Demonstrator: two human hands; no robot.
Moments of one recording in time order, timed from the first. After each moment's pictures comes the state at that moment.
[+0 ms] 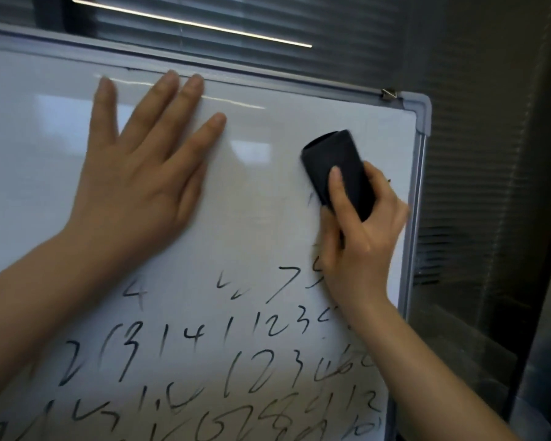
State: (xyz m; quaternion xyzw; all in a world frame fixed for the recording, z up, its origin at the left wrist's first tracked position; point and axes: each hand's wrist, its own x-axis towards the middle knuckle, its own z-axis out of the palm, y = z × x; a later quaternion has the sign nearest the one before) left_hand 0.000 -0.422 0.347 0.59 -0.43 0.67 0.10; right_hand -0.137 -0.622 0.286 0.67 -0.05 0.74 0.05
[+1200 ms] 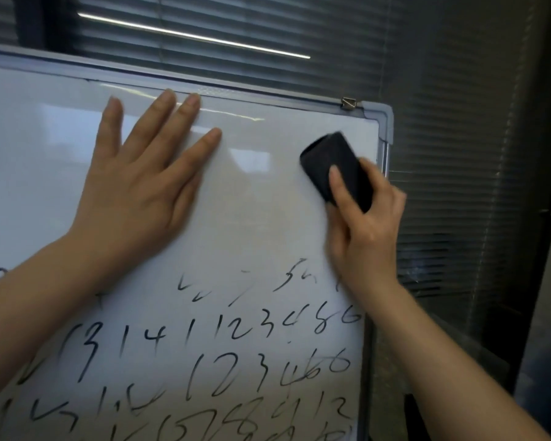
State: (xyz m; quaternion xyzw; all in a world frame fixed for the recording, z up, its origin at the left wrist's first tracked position) left_hand -0.017 -0.455 0.345 0.59 -0.43 0.67 0.10; right_hand -0.169 -0.682 0.300 0.70 -0.03 0.71 0.07
